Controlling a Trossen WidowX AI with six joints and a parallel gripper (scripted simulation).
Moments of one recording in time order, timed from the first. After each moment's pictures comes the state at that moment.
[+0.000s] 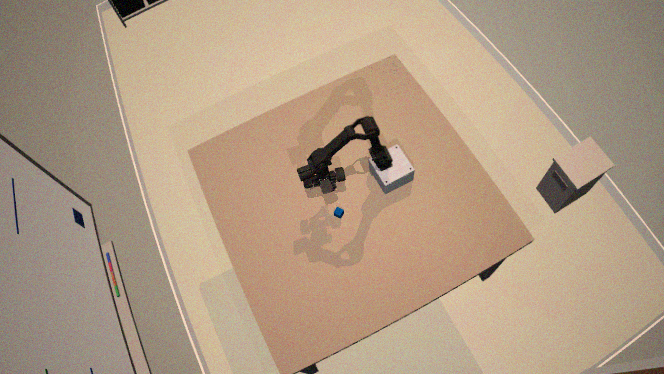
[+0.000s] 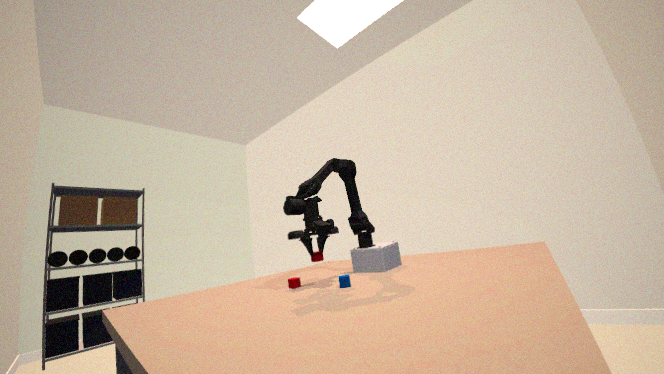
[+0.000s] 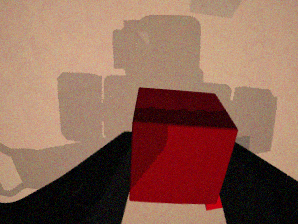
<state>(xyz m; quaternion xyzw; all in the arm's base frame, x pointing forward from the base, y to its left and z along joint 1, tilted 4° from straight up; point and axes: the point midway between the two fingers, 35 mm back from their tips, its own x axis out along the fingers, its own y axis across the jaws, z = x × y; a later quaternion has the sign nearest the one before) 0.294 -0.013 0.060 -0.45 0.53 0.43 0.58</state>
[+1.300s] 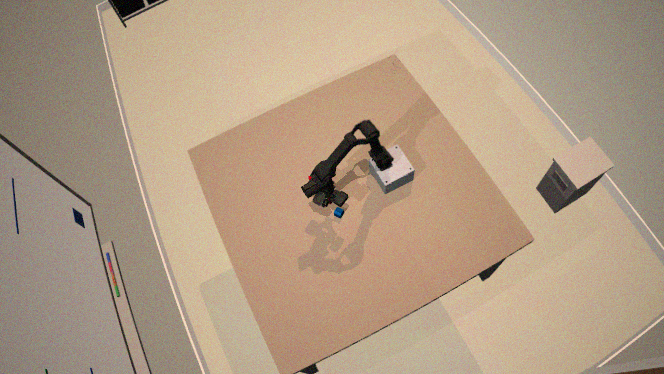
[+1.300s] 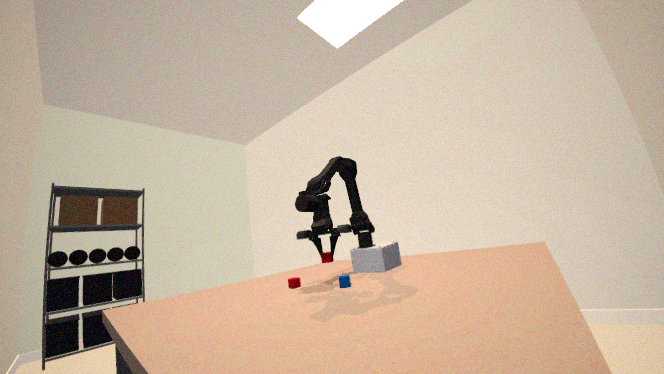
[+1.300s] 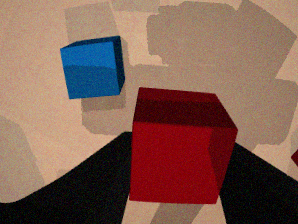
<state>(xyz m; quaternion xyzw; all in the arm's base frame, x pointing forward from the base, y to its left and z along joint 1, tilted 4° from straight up) 0.305 0.052 0.060 -0.18 0.65 0.19 0.72</state>
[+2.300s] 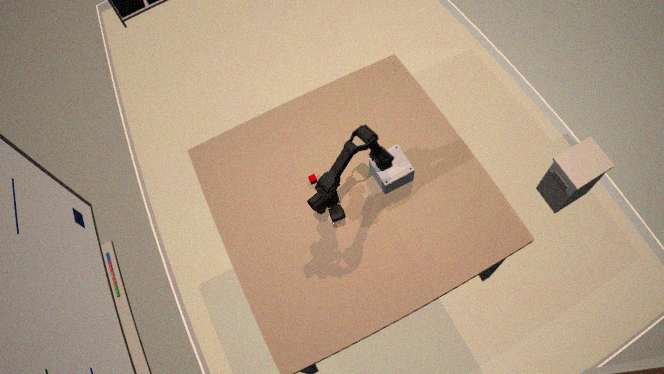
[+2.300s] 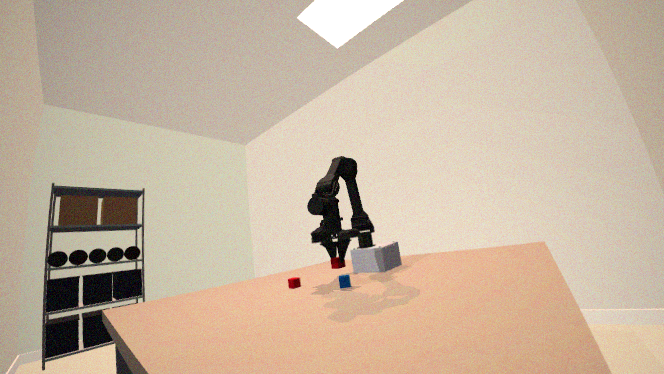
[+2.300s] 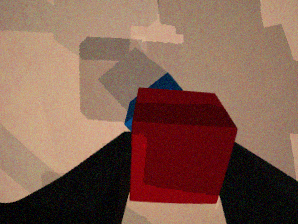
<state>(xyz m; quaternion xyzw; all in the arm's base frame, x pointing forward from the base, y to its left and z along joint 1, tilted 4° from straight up) 0.305 0.099 0.042 0.05 0.68 -0.01 0.73</state>
